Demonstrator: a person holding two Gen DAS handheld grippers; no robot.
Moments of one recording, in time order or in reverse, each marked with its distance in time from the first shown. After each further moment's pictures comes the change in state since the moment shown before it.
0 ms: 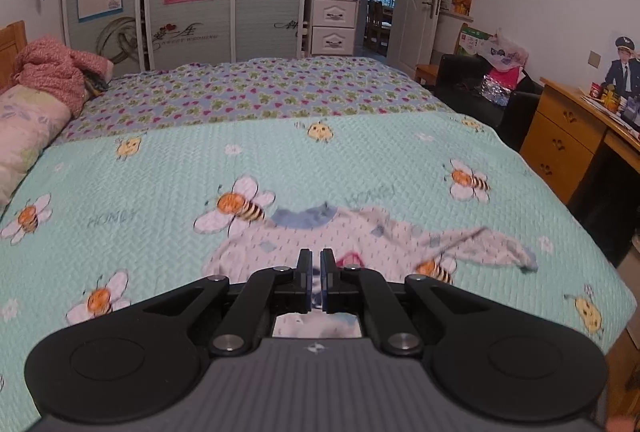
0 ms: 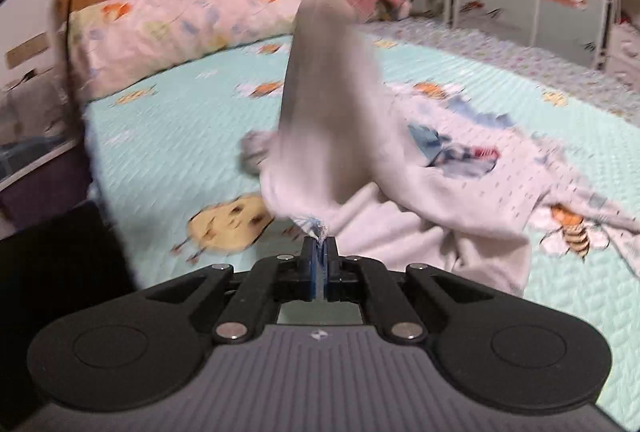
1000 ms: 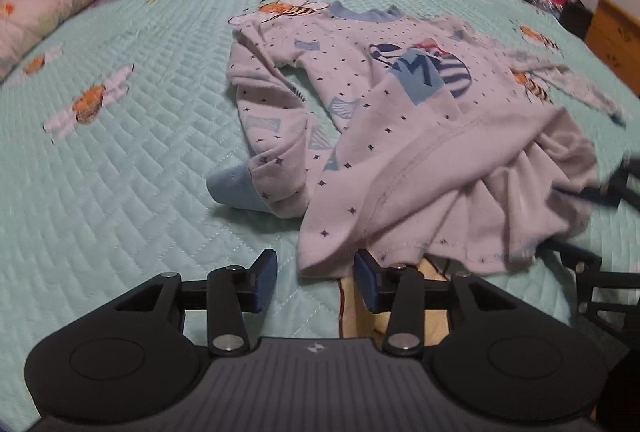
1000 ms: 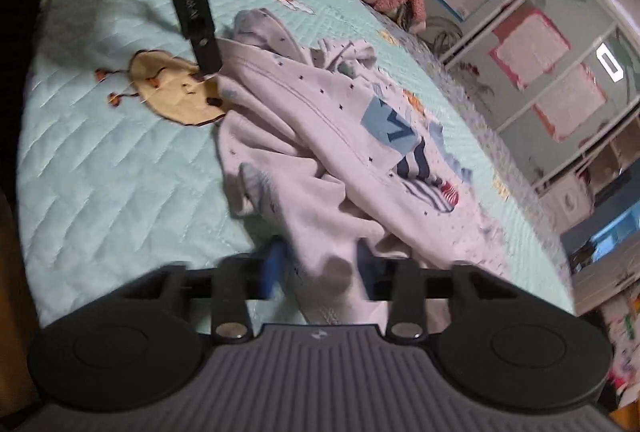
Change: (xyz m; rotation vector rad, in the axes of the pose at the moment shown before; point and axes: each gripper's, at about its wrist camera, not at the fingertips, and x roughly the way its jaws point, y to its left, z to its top) left arm 0.121 0.040 -0.204 -0.084 0.207 0.078; right arm 0.085 0.040 -0.030 -0.539 0.125 -0.379
